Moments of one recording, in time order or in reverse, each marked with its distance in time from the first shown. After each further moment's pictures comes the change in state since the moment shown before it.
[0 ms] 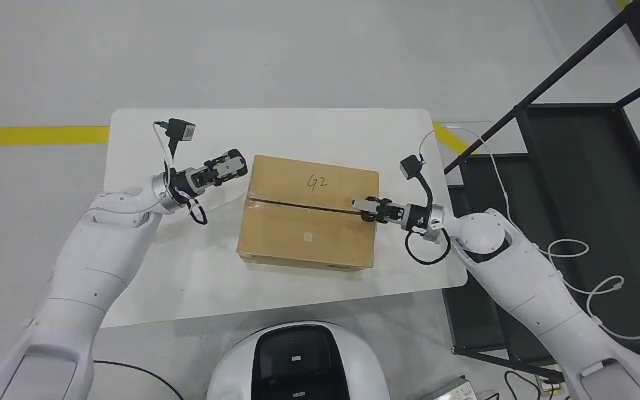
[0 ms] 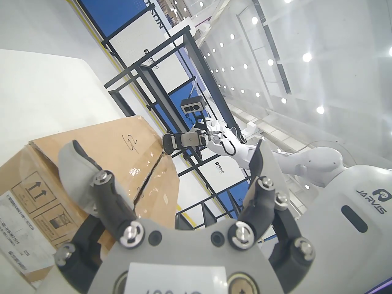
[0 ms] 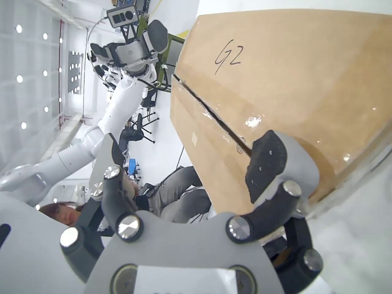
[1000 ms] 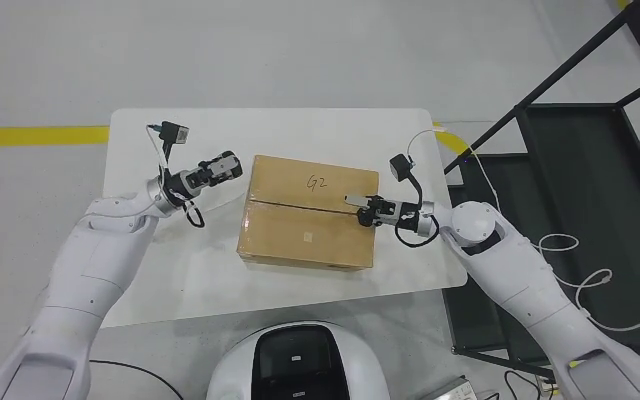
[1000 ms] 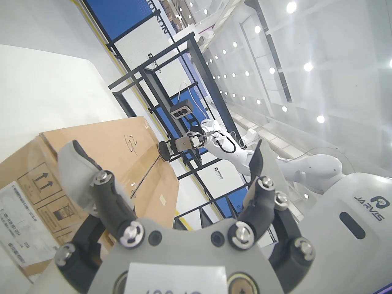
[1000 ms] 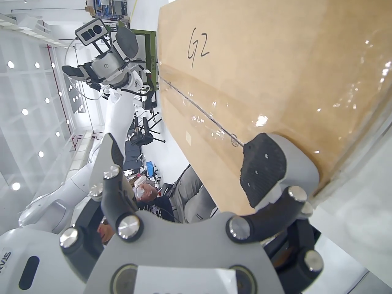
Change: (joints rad) left arm 0.061 0.023 -0.063 -0.050 -0.005 0.062 0.017; right arm 0.056 -0.046 -0.025 0.043 0.035 0.175 0.067
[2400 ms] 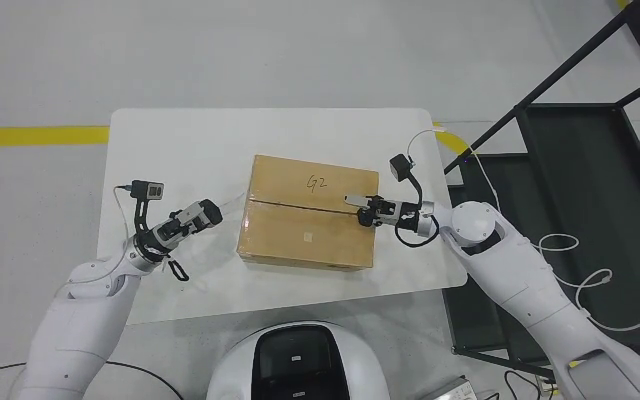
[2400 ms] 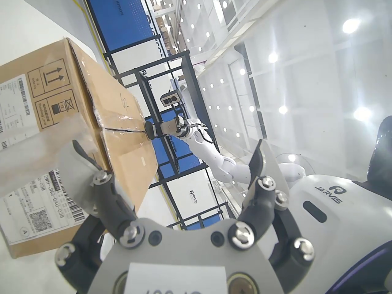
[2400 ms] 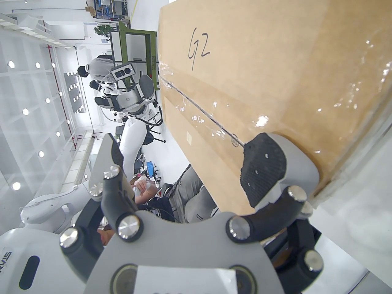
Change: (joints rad) left arm 0.408 0.081 -0.243 -0.257 -0.092 0.056 -0.020; right arm 0.000 0.000 0.000 0.000 -0.001 0.000 0.000
